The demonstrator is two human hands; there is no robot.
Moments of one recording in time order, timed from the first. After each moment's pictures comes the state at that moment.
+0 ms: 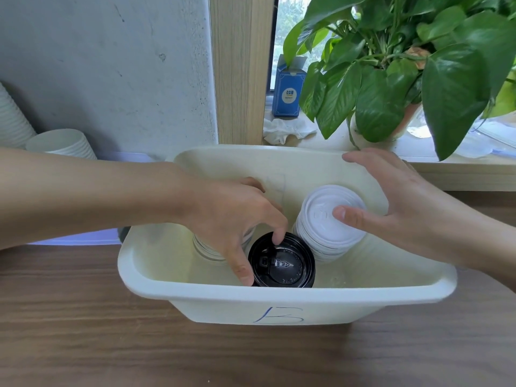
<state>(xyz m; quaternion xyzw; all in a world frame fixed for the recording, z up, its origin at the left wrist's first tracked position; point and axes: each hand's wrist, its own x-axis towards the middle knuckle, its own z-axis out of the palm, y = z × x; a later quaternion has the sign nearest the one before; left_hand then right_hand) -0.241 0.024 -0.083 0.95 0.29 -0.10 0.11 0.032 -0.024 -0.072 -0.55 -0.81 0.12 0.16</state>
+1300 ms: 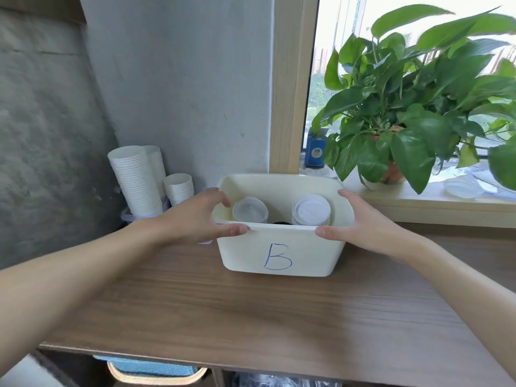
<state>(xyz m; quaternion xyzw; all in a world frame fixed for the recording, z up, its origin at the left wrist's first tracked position) -0.334 -0.097 -0.063 0.74 0.64 0.15 0.14 -0.014 -0.070 -0.062 -0.56 -0.74 0.29 0.24</state>
